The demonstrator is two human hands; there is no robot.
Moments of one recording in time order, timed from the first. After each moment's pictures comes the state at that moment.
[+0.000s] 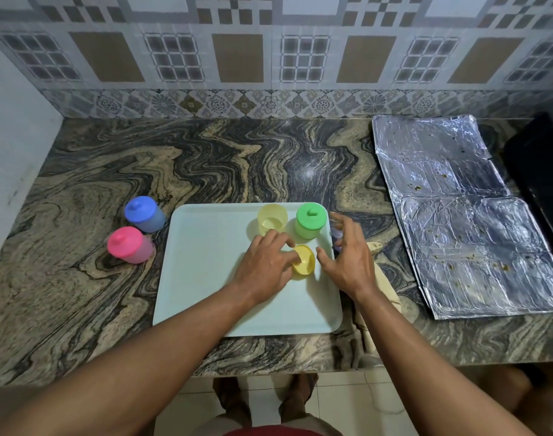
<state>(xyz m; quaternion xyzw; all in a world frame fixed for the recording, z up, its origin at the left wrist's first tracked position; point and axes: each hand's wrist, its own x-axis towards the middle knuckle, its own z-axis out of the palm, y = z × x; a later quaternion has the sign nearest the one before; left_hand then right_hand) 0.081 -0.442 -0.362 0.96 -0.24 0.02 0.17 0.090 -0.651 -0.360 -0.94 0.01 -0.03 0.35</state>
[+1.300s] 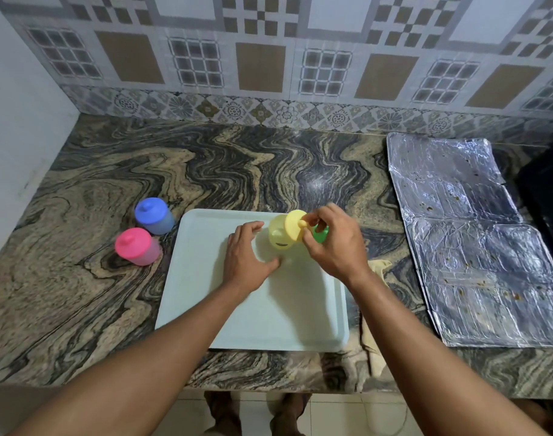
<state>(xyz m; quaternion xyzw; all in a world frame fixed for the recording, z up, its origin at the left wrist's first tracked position) 0.099 -0.409 -0.387 0.89 0.10 0.03 0.44 0.136 -0.602 -0.307 -0.93 -0.13 -0.09 0.33</state>
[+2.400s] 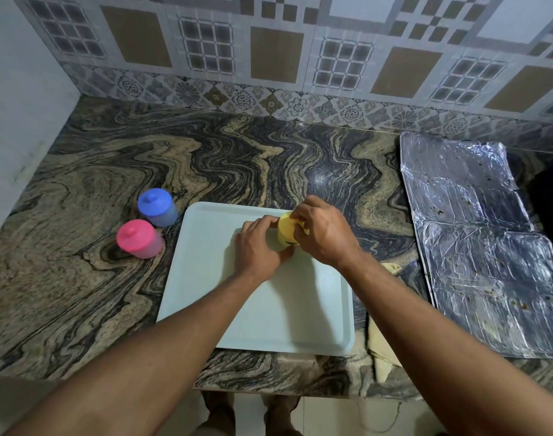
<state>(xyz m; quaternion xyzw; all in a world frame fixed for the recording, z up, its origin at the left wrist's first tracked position) 0.121 -0.419 -0.380 0.90 0.10 0.06 0.43 0.168 -0.567 -0.304 -0.95 -0.24 0.02 0.19</state>
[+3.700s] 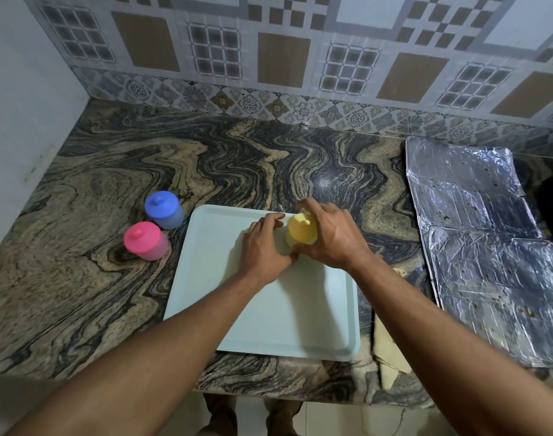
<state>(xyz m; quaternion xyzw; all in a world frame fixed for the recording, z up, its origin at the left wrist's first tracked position) 0.125 -0.417 -0.379 0.91 0.07 0.02 0.42 0.172 -0.579 -0.307 -0.96 -0.23 0.07 0.15</state>
